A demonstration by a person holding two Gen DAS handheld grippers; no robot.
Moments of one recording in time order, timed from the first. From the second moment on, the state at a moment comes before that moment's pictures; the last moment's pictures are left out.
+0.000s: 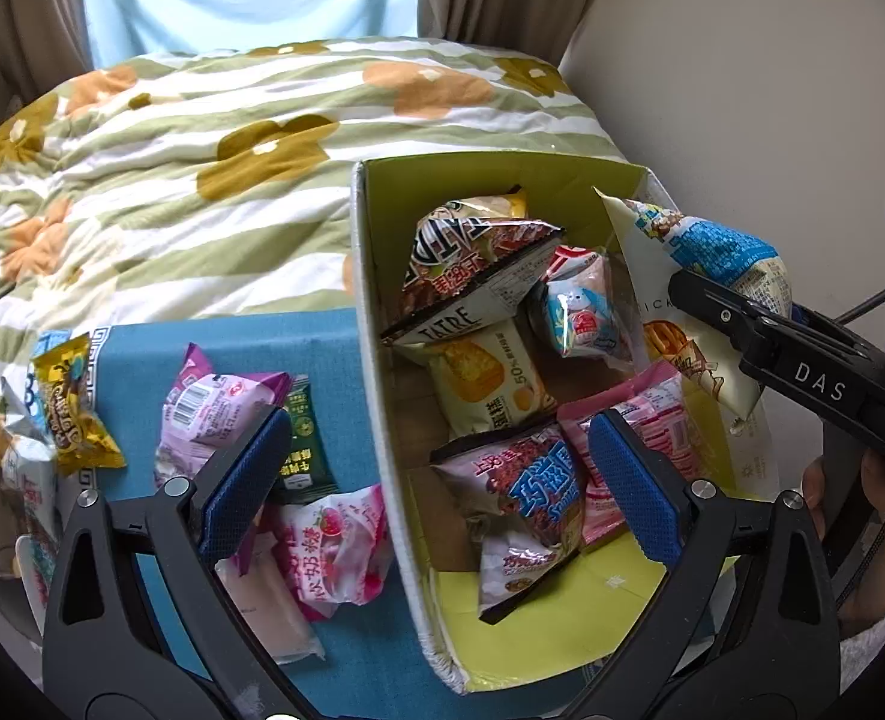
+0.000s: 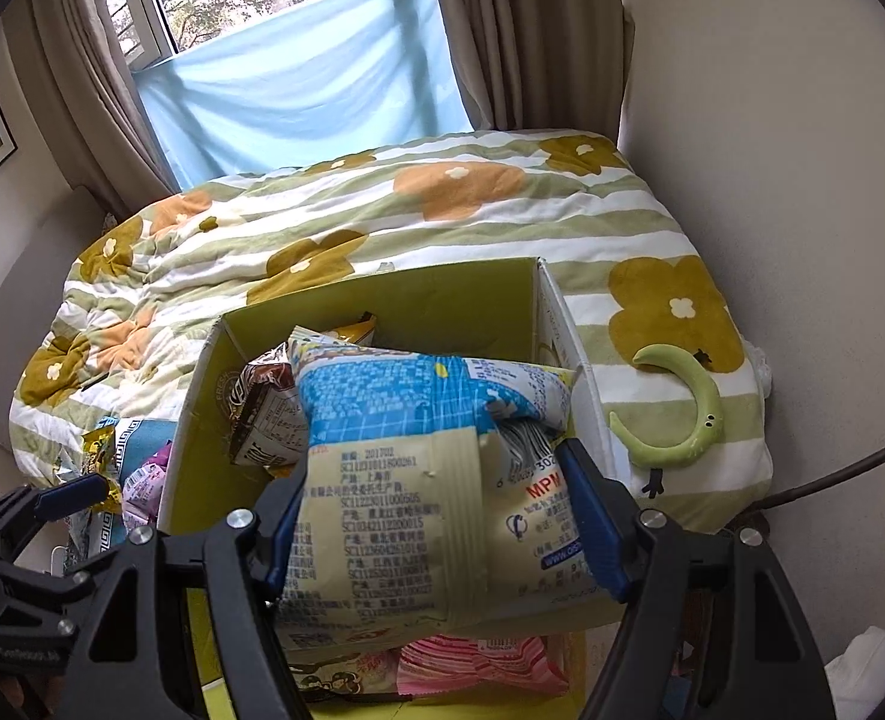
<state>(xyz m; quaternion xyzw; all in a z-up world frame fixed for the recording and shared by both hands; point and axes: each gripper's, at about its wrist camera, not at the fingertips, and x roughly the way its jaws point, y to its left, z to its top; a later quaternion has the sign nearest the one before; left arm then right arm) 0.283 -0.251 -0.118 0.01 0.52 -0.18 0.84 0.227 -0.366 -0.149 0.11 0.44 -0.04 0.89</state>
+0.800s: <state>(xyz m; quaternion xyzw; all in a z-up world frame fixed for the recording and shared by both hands) 0.225 -0.150 -0.073 -0.05 0.48 -0.09 0.87 0.173 -0.335 -0.108 0.08 0.38 0.00 0.92</state>
